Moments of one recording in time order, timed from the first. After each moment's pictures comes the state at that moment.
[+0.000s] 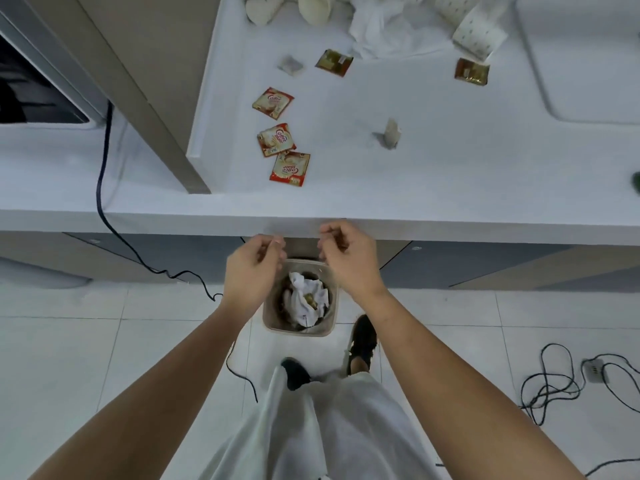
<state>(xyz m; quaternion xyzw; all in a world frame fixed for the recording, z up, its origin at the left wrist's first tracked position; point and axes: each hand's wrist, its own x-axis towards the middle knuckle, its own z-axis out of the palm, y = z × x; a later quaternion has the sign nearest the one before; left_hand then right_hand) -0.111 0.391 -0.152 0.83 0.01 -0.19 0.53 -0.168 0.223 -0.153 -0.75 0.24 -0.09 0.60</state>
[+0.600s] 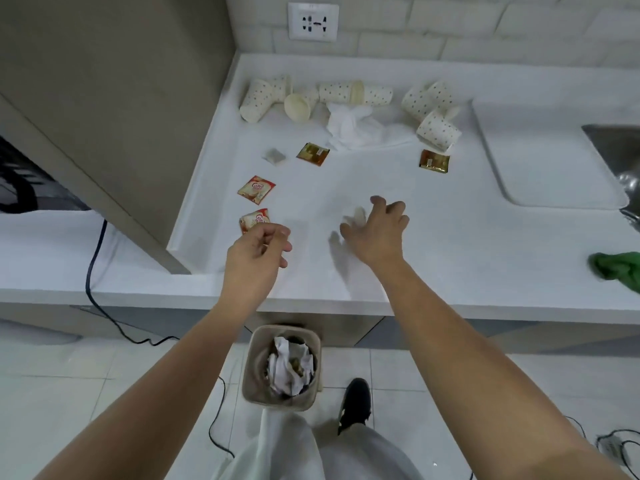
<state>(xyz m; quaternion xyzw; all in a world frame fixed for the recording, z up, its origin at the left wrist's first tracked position) -0.043 0.289 -0.050 0.79 -0.03 -0.12 0.60 -0.057 0.070 -0.093 -0.90 0.33 -0.09 0.29</state>
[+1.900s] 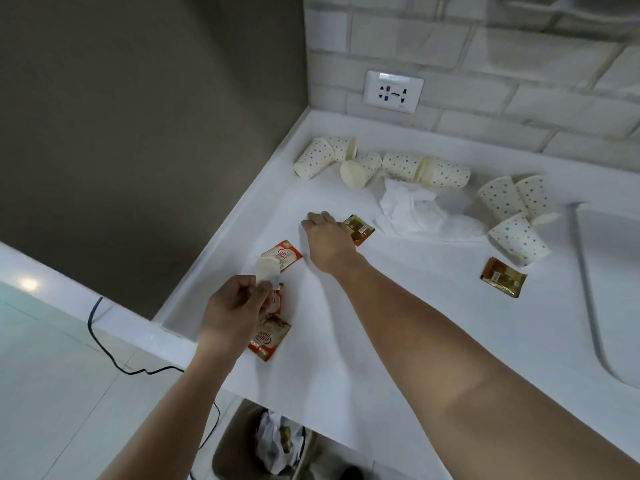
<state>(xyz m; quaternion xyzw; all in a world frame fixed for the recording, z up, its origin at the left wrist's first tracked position) 0.033 0.265 -0.059 0.77 0.19 -0.04 0.60 0.176 0.086 -0.099 -0.99 -0.13 0.02 0.08</state>
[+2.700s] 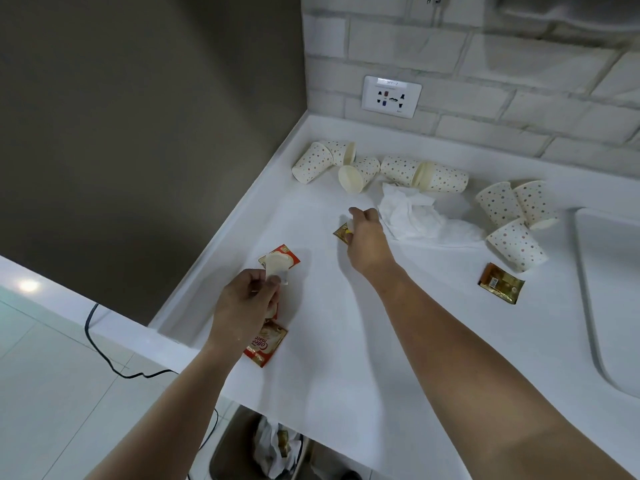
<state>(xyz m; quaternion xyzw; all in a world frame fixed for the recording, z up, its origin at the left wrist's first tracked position) 0.054 0.248 -0.062 0.82 0.16 -0.04 0.55 0.172 0.020 -0.105 -0.95 0.03 -0.04 0.29</state>
